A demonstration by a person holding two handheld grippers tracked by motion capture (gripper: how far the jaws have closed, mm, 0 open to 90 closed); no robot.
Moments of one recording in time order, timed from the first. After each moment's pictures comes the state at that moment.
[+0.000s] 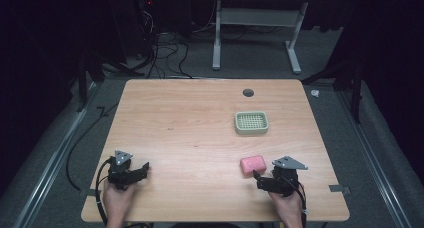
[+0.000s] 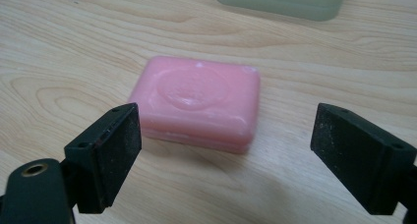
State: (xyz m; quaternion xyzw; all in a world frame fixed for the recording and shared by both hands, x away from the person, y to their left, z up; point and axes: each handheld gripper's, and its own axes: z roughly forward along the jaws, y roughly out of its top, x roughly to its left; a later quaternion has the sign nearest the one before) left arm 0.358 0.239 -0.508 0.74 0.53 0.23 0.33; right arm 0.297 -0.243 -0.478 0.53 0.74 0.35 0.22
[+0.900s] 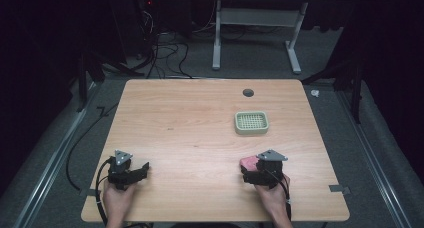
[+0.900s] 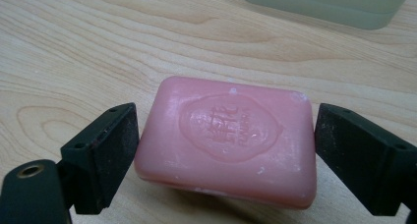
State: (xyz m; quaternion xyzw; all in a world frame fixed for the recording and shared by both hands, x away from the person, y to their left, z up) left arm 0.358 0.239 -0.508 0.74 0.53 0.23 0.33; right arm 0.326 -0.211 -0.490 0.53 0.75 0.33 0.22
